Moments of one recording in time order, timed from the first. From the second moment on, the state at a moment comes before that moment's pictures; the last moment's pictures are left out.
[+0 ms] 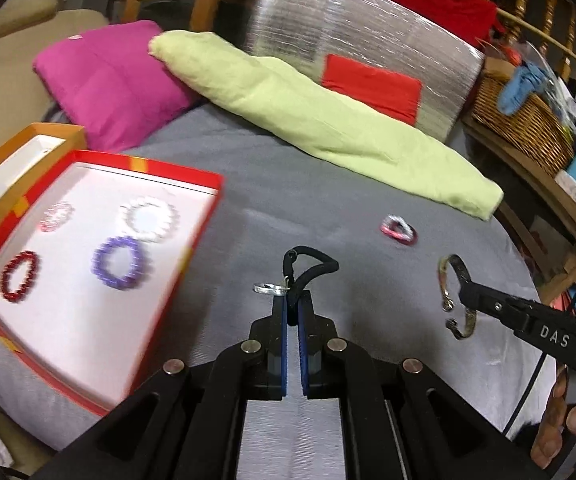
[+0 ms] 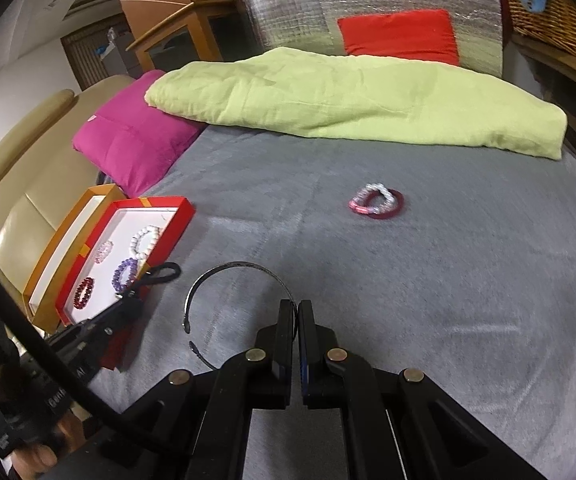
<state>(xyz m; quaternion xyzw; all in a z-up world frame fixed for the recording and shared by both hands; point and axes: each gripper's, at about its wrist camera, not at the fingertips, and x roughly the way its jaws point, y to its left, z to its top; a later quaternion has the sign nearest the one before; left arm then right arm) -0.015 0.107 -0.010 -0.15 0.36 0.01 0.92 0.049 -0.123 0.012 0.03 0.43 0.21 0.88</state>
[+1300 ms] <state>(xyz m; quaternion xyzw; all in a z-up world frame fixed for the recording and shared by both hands) -0.002 0.301 -0.056 -0.22 0.37 0.17 0.88 0.125 0.160 -0.039 -0.10 0.48 0.31 0.81</state>
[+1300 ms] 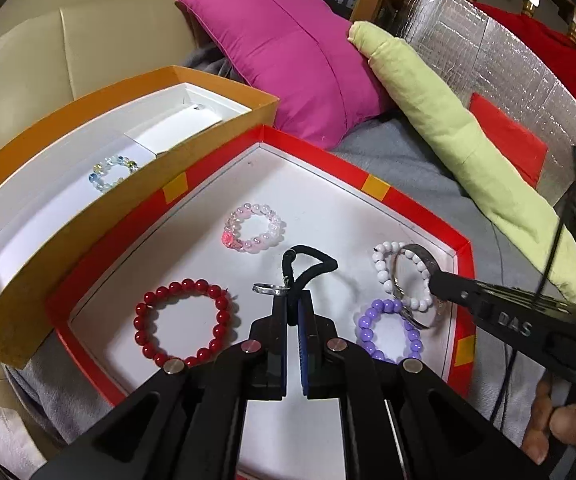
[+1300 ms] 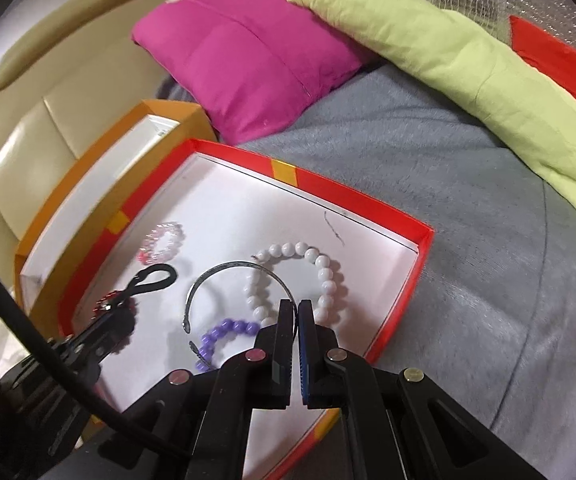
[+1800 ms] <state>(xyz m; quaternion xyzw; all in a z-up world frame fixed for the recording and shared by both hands) 0.004 0.303 -0.062 -0.21 0.39 0.17 0.88 0.141 0.174 -0.052 -0.11 0.50 0.30 0.81</state>
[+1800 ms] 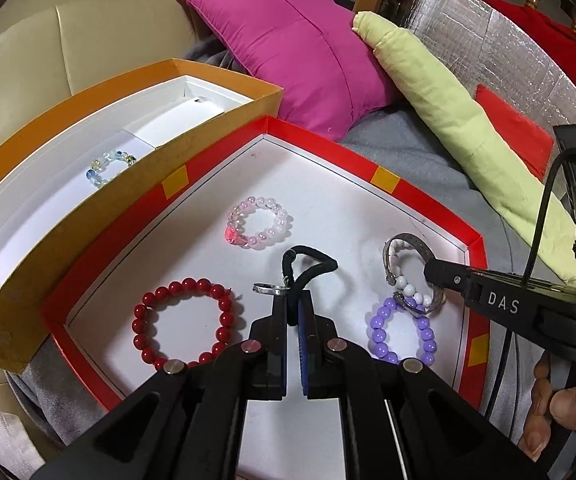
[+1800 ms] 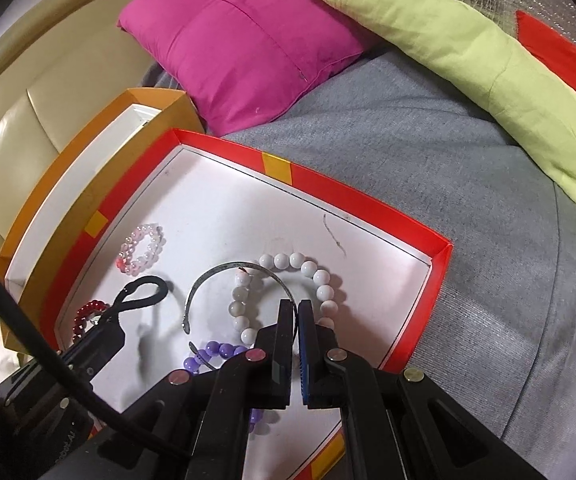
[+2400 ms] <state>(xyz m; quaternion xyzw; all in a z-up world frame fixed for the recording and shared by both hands) -0.005 0.311 -0.055 -0.21 0.38 0.19 0.88 0.138 0.176 -0.048 -0.11 0.50 0.30 0.81</state>
